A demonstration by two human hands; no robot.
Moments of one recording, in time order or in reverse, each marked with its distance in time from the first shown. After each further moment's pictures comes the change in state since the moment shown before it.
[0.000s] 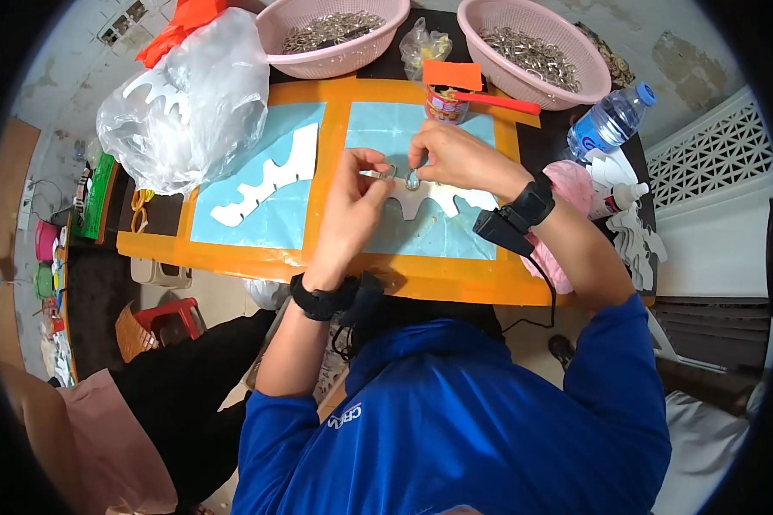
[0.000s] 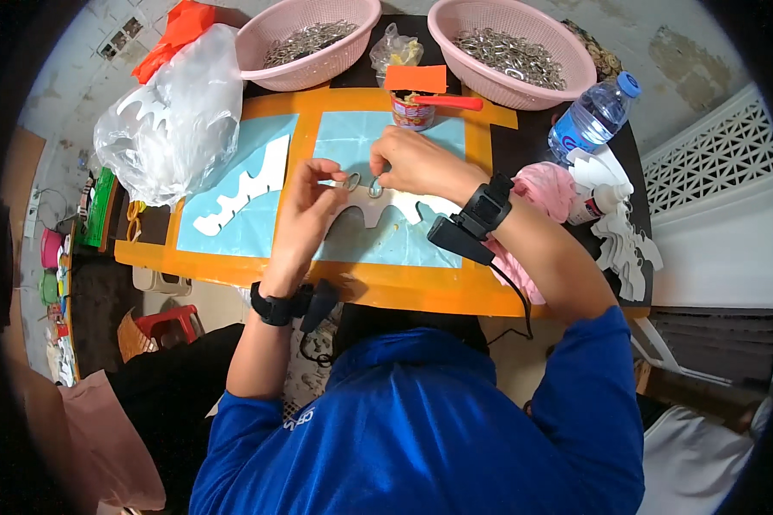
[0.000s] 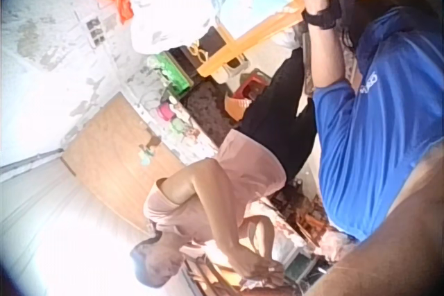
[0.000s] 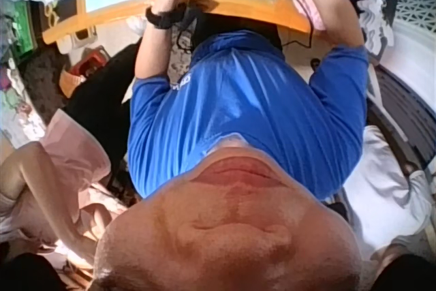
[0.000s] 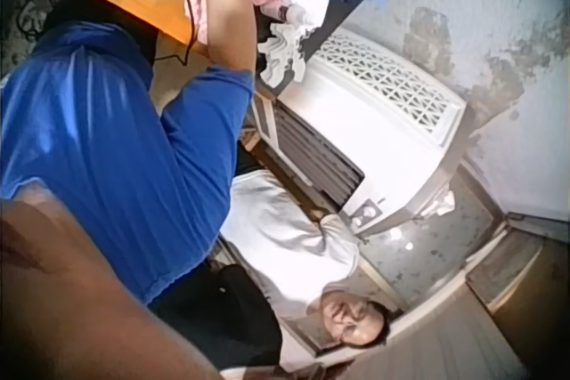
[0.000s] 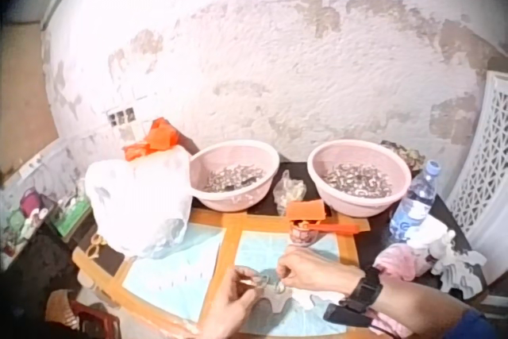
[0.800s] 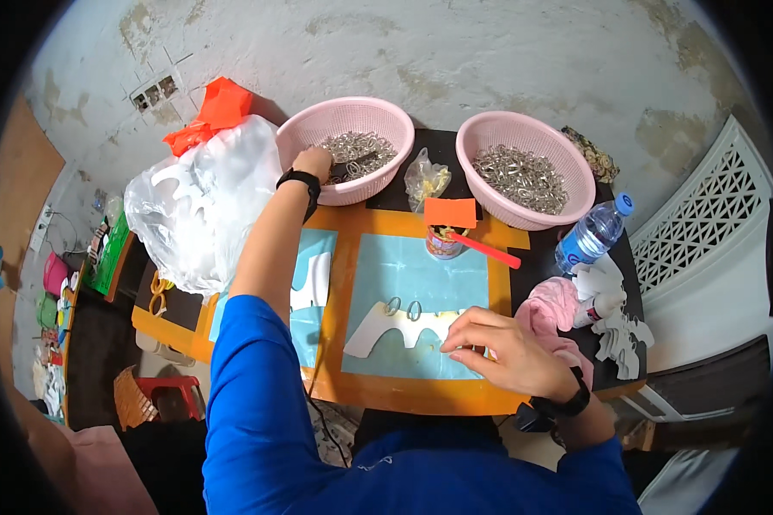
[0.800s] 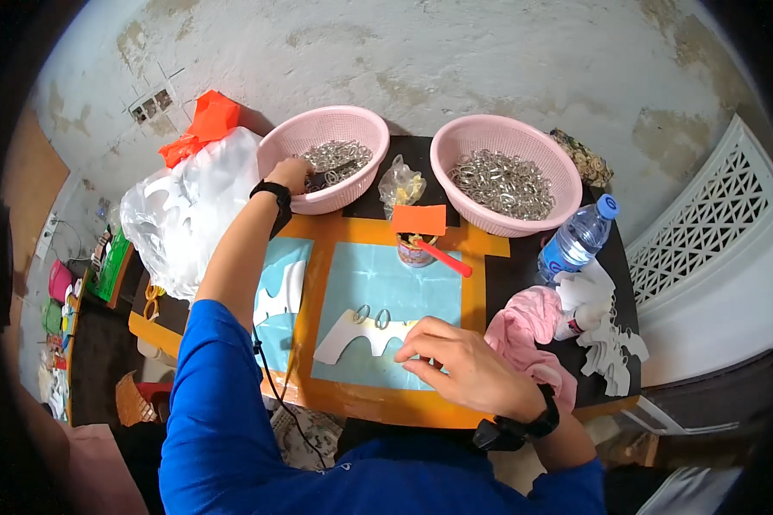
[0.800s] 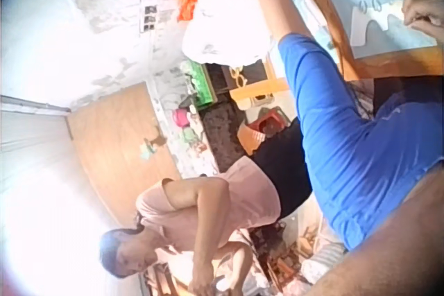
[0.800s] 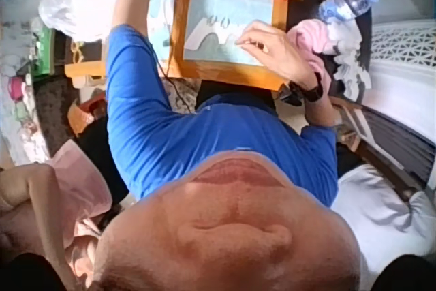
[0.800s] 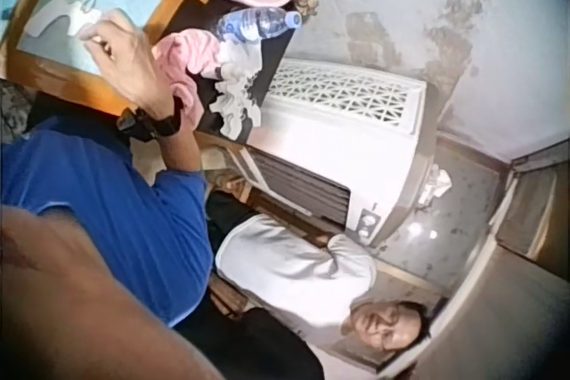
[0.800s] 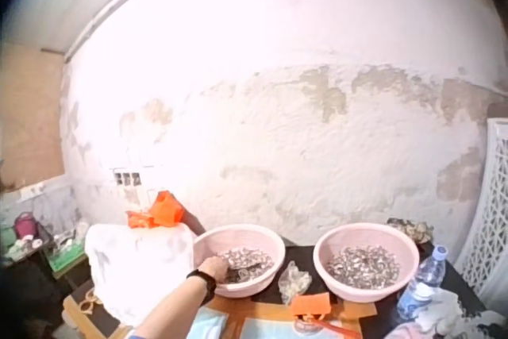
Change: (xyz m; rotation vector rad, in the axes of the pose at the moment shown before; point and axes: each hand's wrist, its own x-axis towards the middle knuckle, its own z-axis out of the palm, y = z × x) left_hand 0.350 -0.004 -0.131 1.628 -0.129 0.104; right_hand -0.097 -0.087 -0.051 0.399 0.079 0.042
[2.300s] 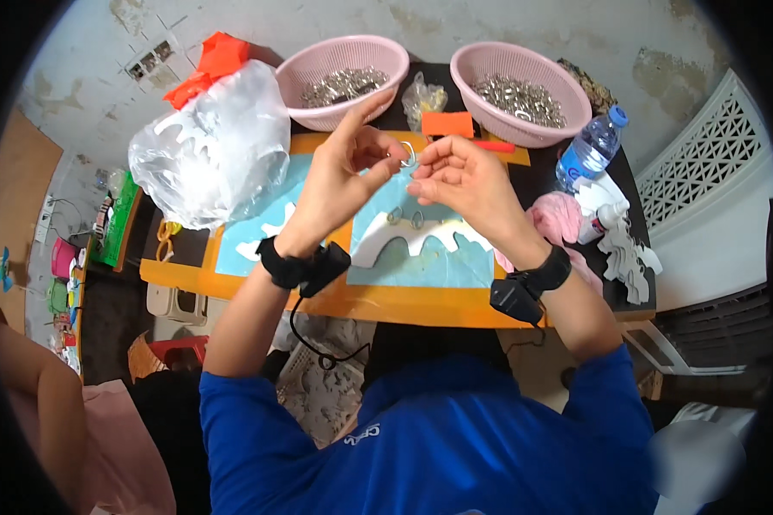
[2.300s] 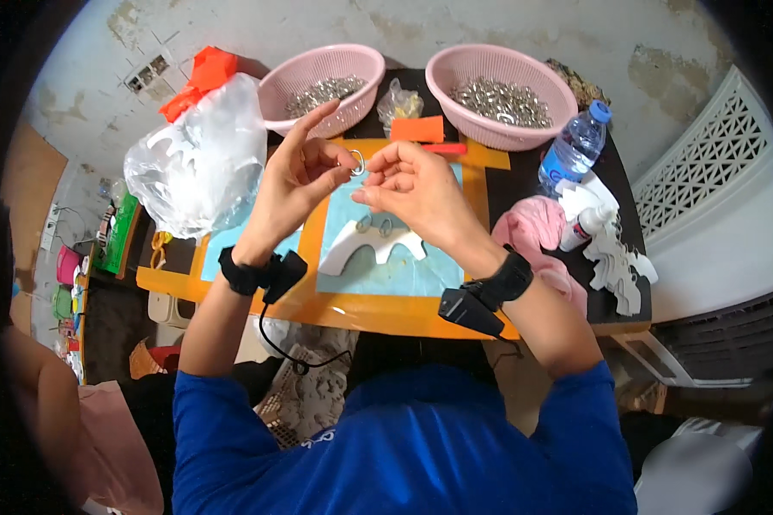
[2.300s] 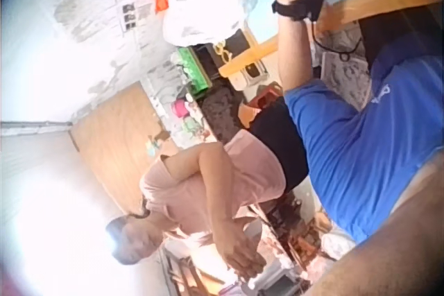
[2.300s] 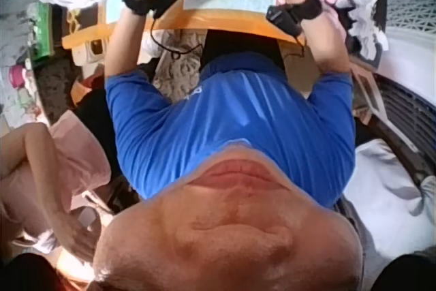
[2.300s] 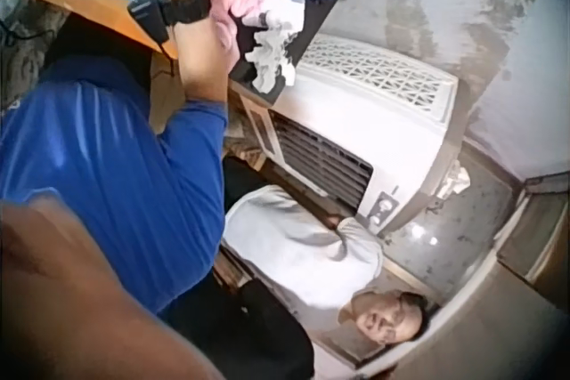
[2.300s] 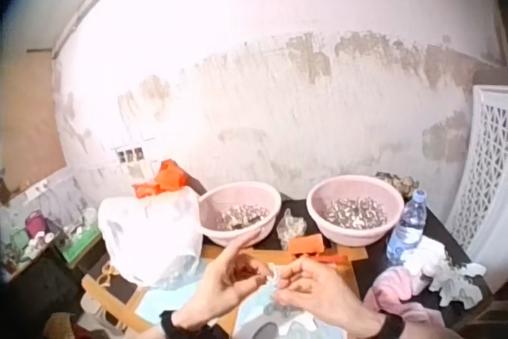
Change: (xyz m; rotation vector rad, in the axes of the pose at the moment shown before) left_hand -0.286 0.150 -0.105 -1.413 0.185 0.450; right_hand 0.064 0.006 0.020 0.572 0.353 -0.008
